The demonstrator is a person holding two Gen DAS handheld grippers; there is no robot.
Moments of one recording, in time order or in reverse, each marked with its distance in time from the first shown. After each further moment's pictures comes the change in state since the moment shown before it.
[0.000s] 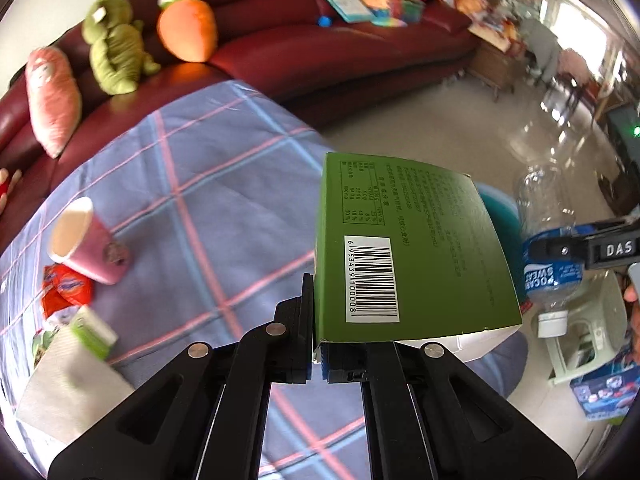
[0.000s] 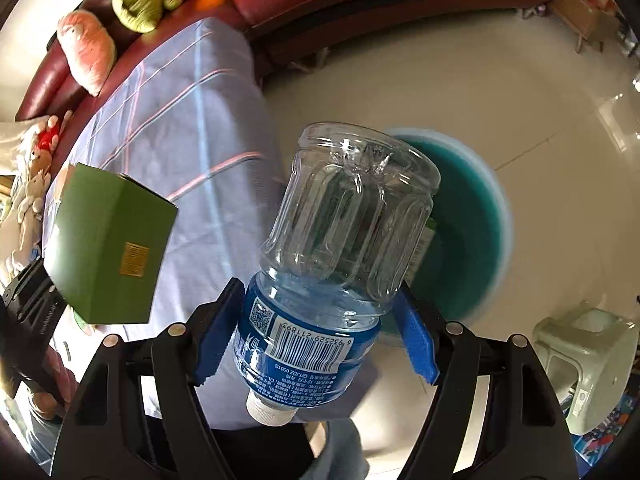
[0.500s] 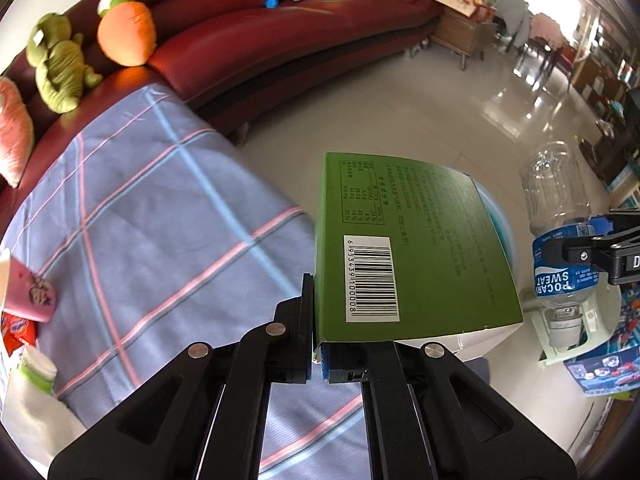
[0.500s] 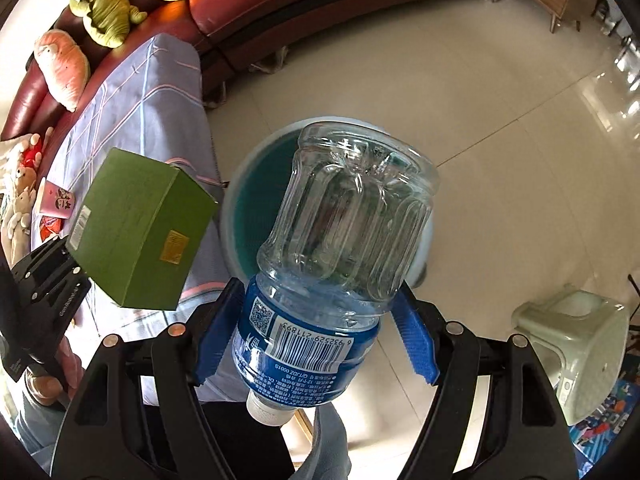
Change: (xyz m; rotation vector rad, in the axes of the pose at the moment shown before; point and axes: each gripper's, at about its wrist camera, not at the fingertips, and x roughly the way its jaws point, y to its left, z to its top) left arm 0.052 -0.091 0.026 0.102 0.067 -0.071; right arm -0.018 -0.075 -0.011 0.062 0.011 -0.043
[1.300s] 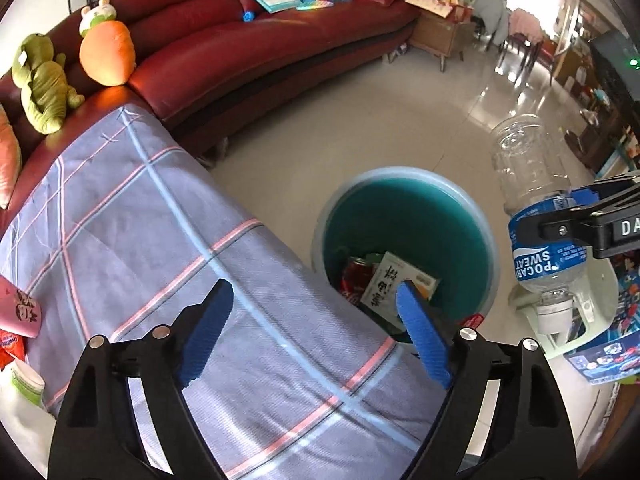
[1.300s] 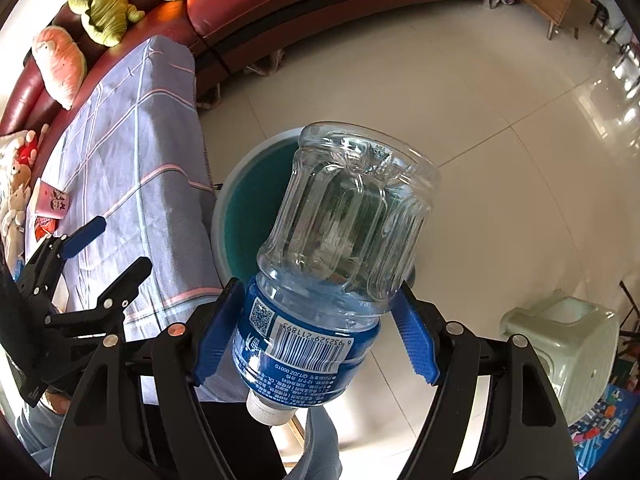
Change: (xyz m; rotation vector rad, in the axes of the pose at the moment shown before) left arm 0.002 -0.018 -0.004 0.038 -0.050 -0.031; right arm -0.003 0.000 0.007 -0.022 -0.003 -0.024
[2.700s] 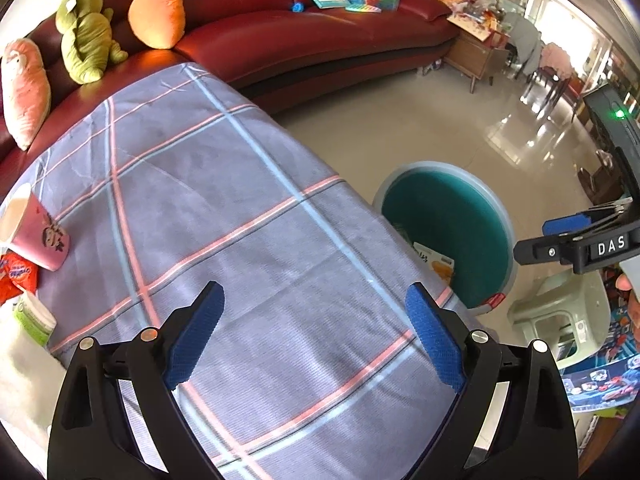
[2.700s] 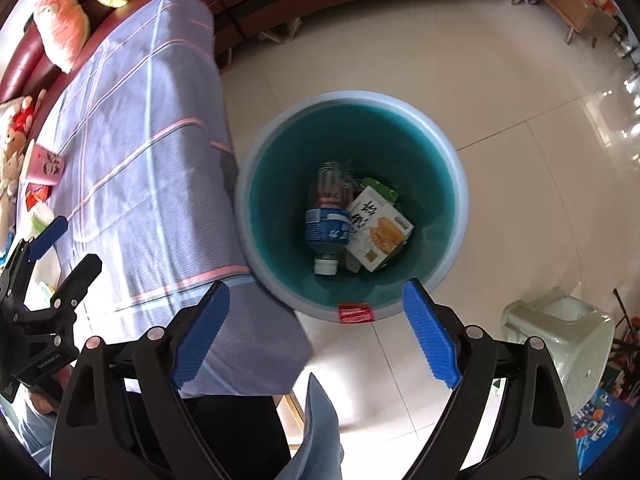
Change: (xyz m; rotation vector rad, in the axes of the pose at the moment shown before) left arm -0.037 0.067 -0.047 -0.153 0.002 0.019; right arm 0.026 0.050 -0.007 -0.069 0.101 -0.023
